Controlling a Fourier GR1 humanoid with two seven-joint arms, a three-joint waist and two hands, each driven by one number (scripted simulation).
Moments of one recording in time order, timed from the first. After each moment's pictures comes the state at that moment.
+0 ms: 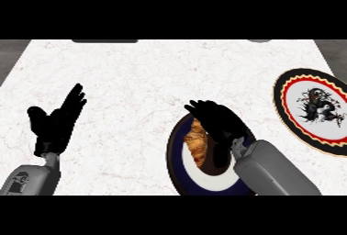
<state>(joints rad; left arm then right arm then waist) -0.16 0.34 -0.09 -1.41 0.19 0.14 0.14 -0.50 -0.26 0.59 -1.42 0.72 0.40 0.37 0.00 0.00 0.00</state>
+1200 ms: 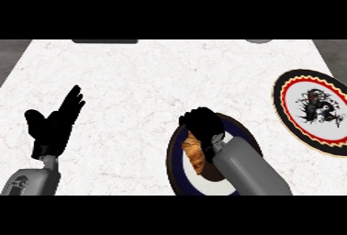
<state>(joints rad) -0.13 0.27 0.00 -1.43 0.10 0.07 0.16 -0.54 -0.08 0.54 -1.16 1.03 0.45 0.20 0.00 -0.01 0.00</state>
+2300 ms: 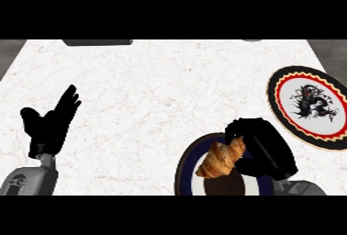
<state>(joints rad) -0.15 0.26 0.05 -1.40 0.09 0.05 0.16 -0.09 -0.24 0.32 -1.73 0.94 0.07 -0.01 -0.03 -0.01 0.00</state>
